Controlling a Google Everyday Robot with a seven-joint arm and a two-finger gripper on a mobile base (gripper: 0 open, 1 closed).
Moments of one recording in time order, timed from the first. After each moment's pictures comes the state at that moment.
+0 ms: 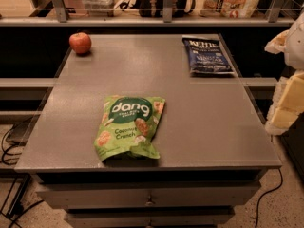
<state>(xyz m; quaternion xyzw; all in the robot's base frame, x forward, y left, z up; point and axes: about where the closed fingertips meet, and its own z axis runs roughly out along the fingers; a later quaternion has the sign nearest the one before) 0.438 -0.217 0.976 -0.60 0.78 -0.03 0.16</state>
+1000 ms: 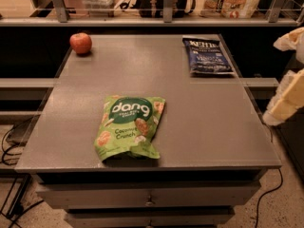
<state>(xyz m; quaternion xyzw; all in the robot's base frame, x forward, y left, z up) 0.457 -0.226 0.977 -0.56 0.79 0.01 0.24</state>
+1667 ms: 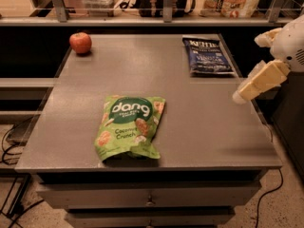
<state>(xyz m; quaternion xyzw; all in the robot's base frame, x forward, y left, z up) 0.525 -0.209 0.959 -0.51 0.78 0.08 0.34</state>
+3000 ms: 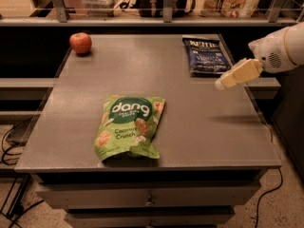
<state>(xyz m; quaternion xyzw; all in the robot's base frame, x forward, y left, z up) 0.605 -0.213 0.917 -0.41 0.81 0.11 0.40</state>
